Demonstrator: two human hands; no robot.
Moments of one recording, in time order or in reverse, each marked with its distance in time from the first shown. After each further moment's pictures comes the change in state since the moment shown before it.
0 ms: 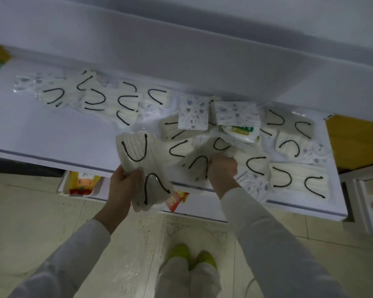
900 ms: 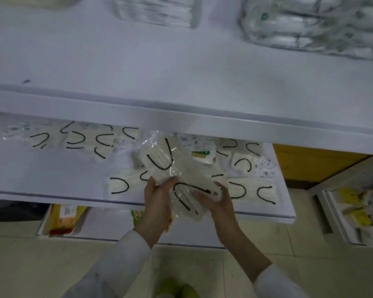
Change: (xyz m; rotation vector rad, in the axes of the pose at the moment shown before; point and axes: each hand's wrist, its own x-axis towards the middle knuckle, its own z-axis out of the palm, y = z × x) left_hand -0.125 0.061 0.132 -0.525 -0.253 -0.019; right_hand -0.077 0.042 -0.162 0.408 -0.498 -0.475
